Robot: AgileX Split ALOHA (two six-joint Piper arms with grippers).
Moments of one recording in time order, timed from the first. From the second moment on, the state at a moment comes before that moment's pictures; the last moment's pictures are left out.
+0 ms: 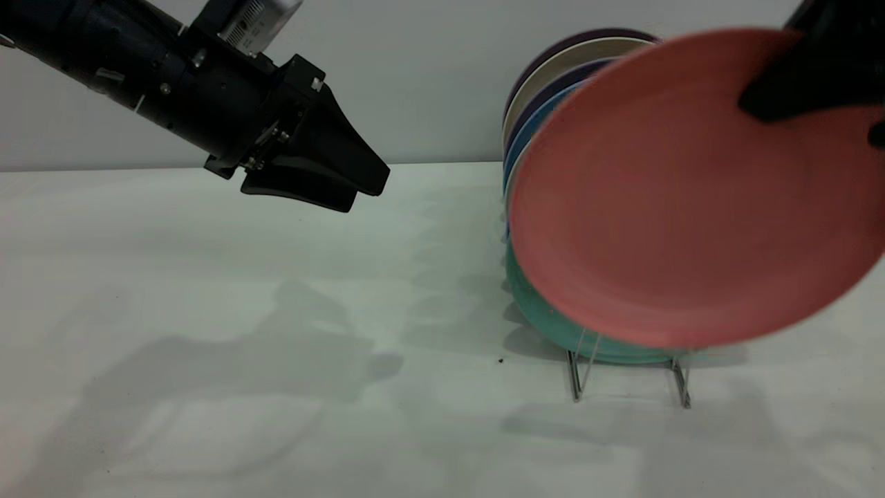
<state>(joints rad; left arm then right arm) -0.18 1.99 -1.18 -1.15 0.74 1.05 0.34 1.30 -0.79 0.44 0.36 -1.34</state>
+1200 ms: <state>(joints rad) -0.18 1.99 -1.18 -1.17 0.73 1.08 0.34 1.44 -0.81 0.41 0.17 -1.39</state>
